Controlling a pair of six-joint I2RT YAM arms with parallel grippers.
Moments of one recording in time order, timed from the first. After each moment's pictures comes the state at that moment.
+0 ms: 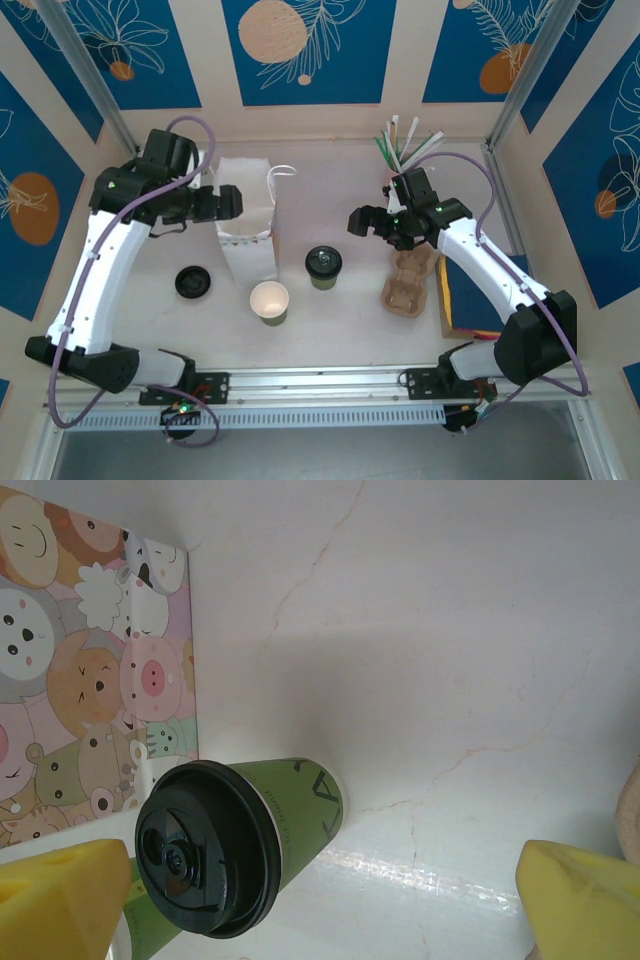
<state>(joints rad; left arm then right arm) -0.33 1.36 1.80 -1.41 0.02 -0.35 0.39 1.36 1.16 -0.78 -0.28 0.57</state>
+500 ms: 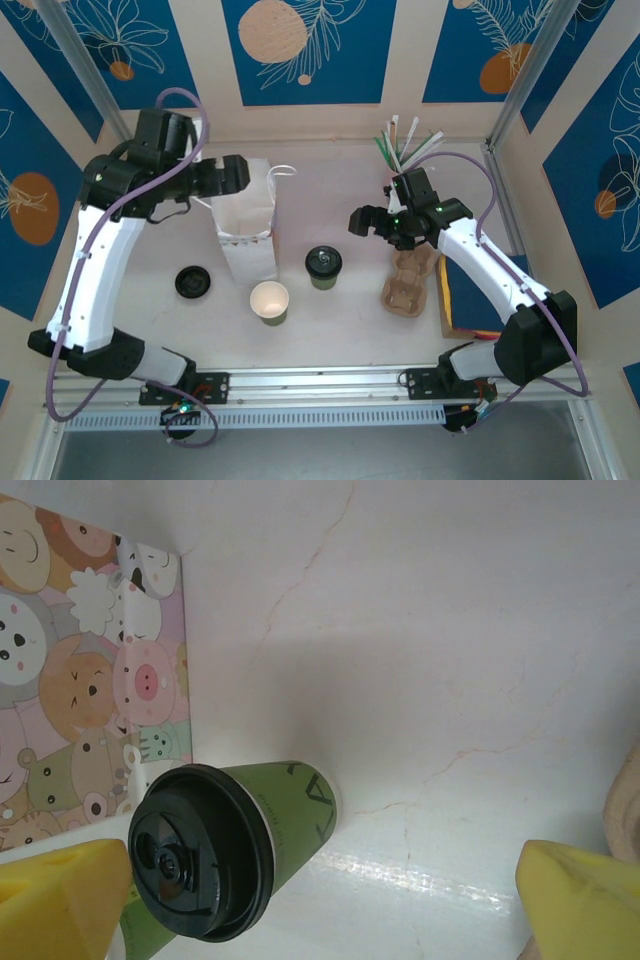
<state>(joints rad) -0.44 1.45 2.06 -1.37 -0.03 -0.42 0.38 1.36 1.16 -0.79 -0.26 0.57</state>
